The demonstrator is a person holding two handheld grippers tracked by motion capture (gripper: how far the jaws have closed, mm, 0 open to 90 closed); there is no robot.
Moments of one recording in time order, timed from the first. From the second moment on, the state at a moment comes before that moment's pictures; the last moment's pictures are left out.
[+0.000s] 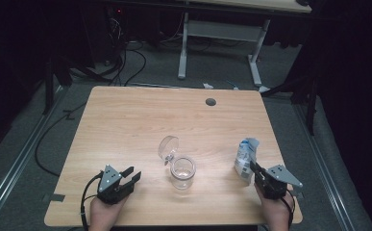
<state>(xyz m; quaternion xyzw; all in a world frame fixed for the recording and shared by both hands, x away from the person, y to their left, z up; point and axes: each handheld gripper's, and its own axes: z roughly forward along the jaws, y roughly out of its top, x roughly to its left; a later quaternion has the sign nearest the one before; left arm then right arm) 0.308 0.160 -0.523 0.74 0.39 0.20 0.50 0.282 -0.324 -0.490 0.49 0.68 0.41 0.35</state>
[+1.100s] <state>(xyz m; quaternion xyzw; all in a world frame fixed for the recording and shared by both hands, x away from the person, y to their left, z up) 0.303 0.157 -0.523 0.75 0.35 0.20 0.53 0.293 -0.308 -0.466 0.50 0.73 0.37 0.29</state>
